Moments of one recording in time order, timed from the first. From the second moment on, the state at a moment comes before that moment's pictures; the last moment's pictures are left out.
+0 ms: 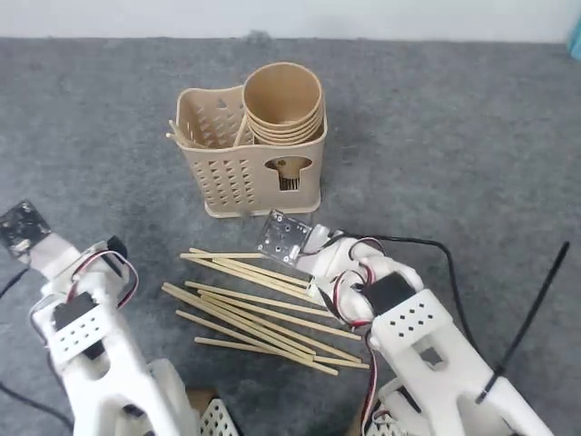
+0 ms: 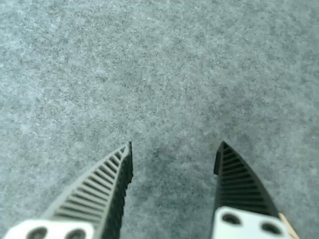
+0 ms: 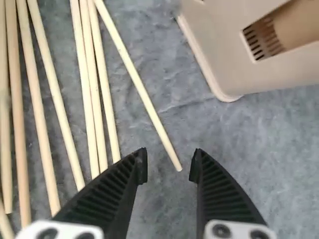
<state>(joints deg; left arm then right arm) -42.1 -43.5 76.2 33.2 11.6 -35.8 -42.7 63.6 42.7 35.8</state>
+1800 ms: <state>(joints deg) -42.1 -43.5 76.2 33.2 11.6 -31.3 -52.7 55.2 82.7 45.0</state>
